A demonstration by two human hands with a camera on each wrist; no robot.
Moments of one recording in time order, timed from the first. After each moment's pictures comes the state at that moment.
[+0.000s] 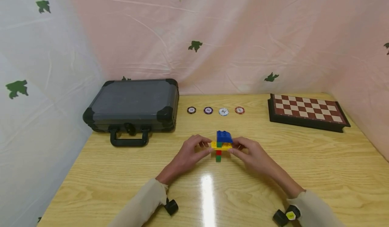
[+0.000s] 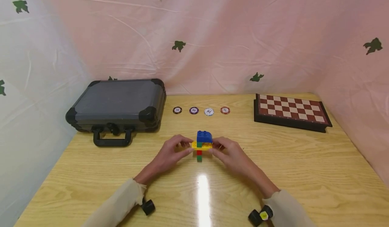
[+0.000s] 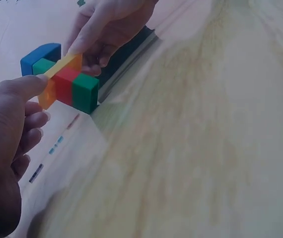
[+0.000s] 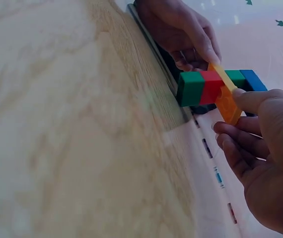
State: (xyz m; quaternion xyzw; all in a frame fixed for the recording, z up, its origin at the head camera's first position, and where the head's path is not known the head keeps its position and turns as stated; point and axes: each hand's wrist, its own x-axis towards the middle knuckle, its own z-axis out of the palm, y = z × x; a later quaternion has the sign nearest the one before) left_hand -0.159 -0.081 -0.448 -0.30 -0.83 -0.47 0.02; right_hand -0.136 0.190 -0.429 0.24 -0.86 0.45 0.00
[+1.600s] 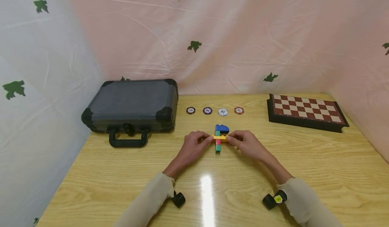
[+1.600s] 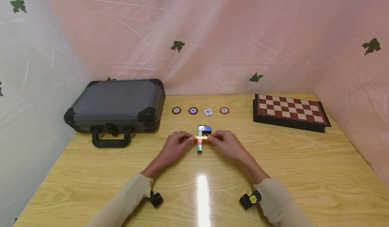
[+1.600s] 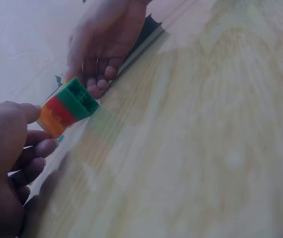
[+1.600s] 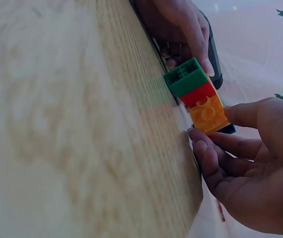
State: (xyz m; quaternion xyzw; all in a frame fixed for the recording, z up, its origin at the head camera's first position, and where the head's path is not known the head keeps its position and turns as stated) left_hand -0.182 -0.061 -0.450 -0.19 -0.86 -0.46 0.01; right_hand -0.176 0.186 -0.423 0.14 -0.87 0.47 -0.10
